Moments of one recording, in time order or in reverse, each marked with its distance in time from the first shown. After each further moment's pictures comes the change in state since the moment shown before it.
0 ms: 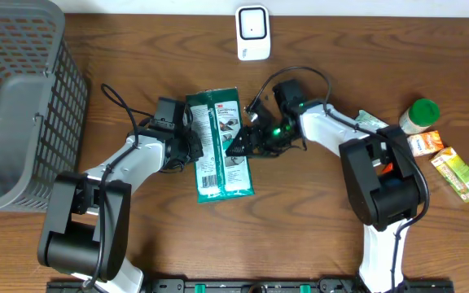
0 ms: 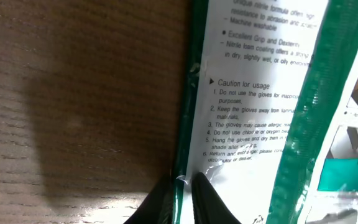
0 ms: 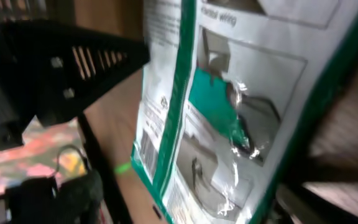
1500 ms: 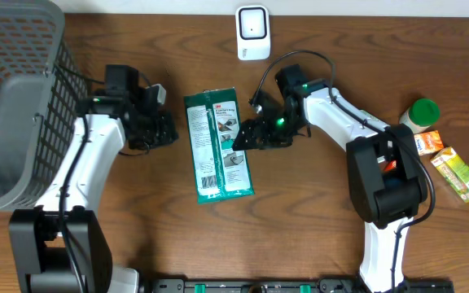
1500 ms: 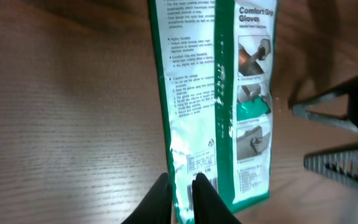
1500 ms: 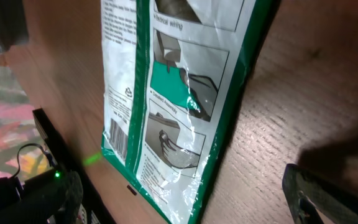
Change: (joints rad) left arm 0.186 -0.124 0.267 -0.439 0.183 0.331; right arm -0.029 0.008 0.197 -0.339 0.182 -0.161
